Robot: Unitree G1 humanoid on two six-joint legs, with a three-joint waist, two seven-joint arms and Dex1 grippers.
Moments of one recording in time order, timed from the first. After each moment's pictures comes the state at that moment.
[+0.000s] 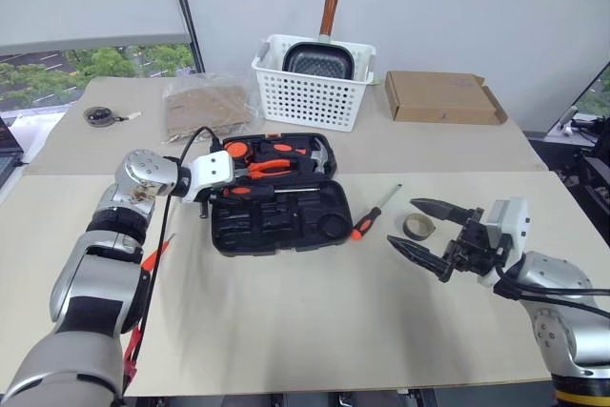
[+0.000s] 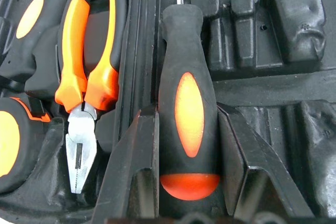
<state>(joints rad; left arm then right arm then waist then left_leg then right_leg) -1.01 0.62 -0.23 1.08 0.14 -0.41 -1.27 -0.01 -0.62 -0.22 -0.33 0.55 0.21 0.94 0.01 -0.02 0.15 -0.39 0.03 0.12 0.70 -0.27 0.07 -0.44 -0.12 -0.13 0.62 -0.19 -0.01</state>
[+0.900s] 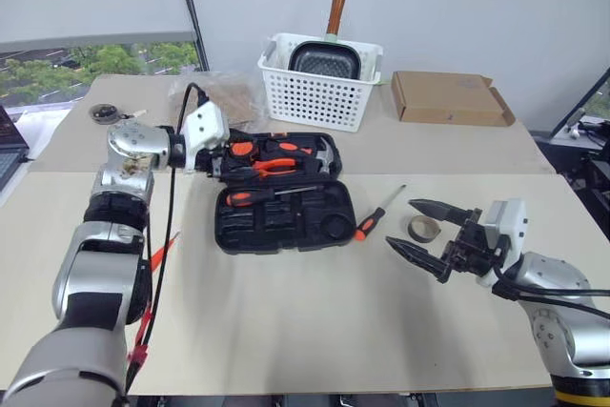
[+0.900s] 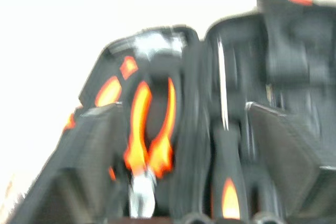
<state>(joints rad) -0.99 0.55 -0.04 0.80 -0.08 -0.12 -1.26 -0.01 -0.61 -0.21 -0.34 0.55 0.21 0.93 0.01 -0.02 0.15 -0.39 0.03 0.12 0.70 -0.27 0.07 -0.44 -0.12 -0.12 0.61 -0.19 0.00</state>
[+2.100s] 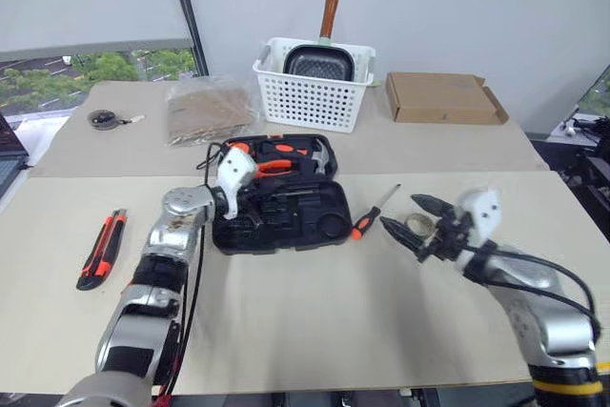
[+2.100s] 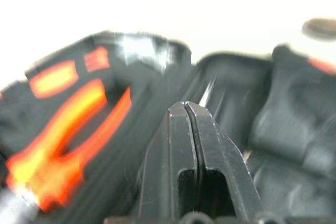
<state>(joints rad) -0.66 0.44 0.01 0.33 -0.24 0.16 -1.01 -0.14 -0.49 -0.10 -0.34 0.41 0.53 0.51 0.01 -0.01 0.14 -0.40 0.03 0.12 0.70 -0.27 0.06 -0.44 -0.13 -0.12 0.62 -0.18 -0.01</state>
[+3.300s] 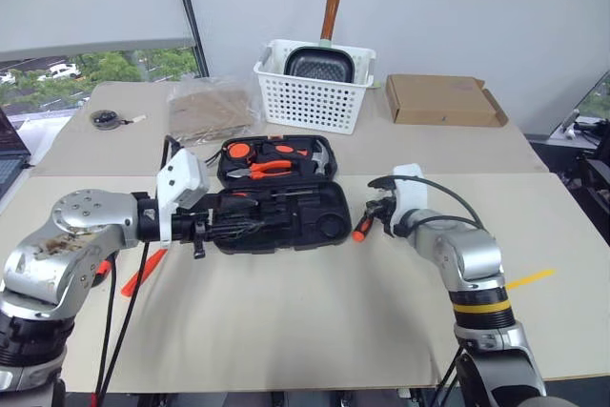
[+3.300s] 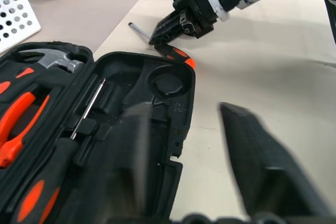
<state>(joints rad) -0.34 0.88 0.10 -0.42 -0.63 0.68 -1.04 -0.52 -0.30 0.03 -0.08 0.25 1.01 0.15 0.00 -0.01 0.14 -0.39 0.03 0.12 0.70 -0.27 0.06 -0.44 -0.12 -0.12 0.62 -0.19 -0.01</state>
